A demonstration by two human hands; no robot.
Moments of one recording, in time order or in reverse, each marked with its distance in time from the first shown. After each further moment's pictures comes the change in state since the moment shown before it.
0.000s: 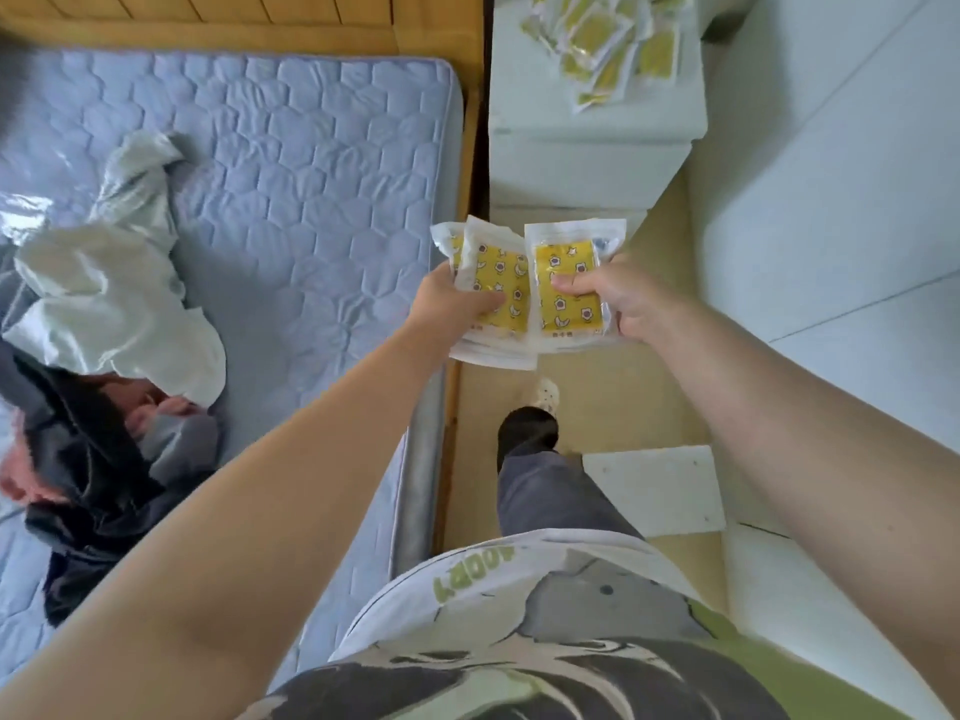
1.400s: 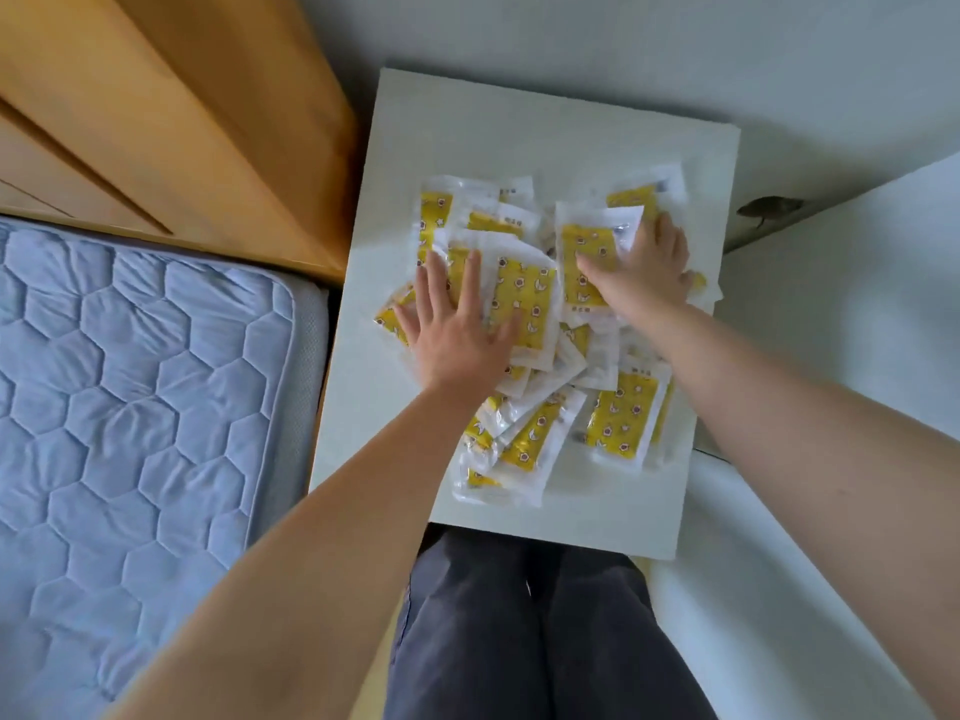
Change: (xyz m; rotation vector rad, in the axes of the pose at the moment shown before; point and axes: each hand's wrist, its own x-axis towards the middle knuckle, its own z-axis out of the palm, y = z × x) left_hand 0.632 0.232 0.215 0.898 0.263 0.139; right_hand 0.661 -0.322 -0.236 -1.055 0.348 -0.032
